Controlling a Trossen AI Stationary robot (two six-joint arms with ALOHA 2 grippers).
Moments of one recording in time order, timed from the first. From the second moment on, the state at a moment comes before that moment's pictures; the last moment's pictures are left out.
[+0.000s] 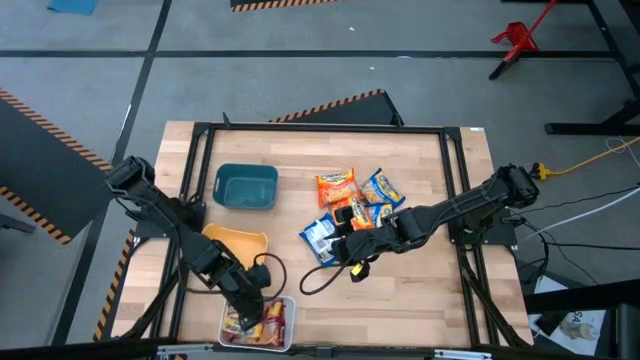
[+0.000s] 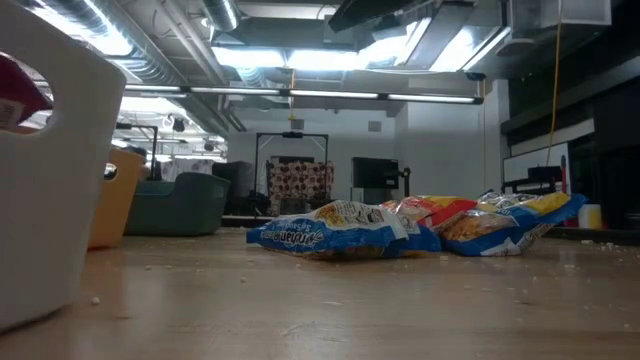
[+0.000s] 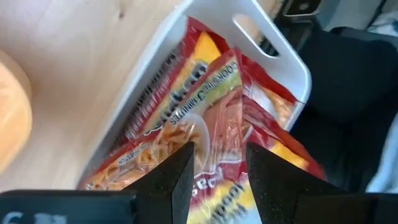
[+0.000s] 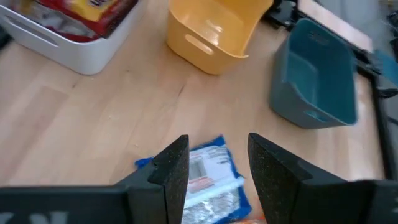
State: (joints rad) left arm -0.71 1.54 1.11 -0.58 0.08 -1.32; right arm 0.37 1.67 1.35 -0.44 0.28 -0.20
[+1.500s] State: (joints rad) left arm -0.72 1.56 1.60 -0.56 -0.56 -1.03; right arm 0.54 1.99 1.35 0.07 0.14 0.03
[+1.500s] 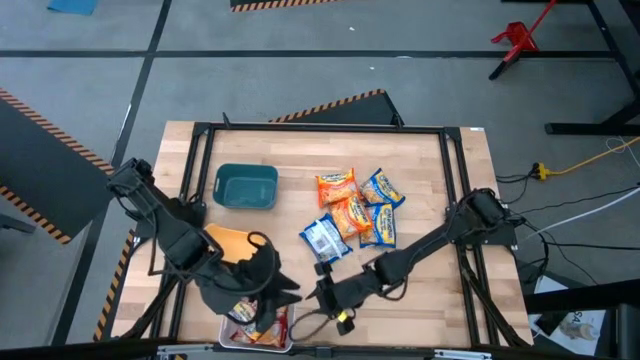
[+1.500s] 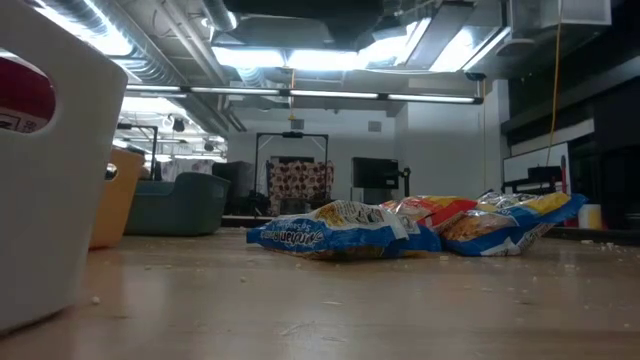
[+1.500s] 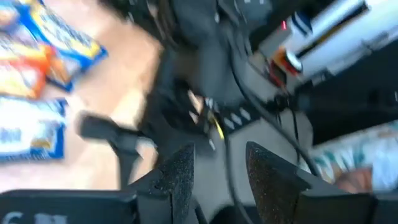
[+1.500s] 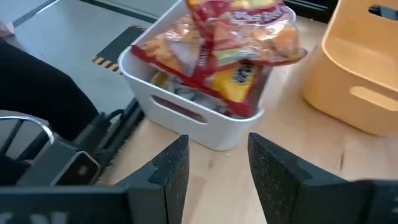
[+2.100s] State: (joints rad) left arm -0.73 1.56 1.61 -0.53 -0.66 -1.01; right arm 0.62 2.21 1.35 0.48 0.34 0.18
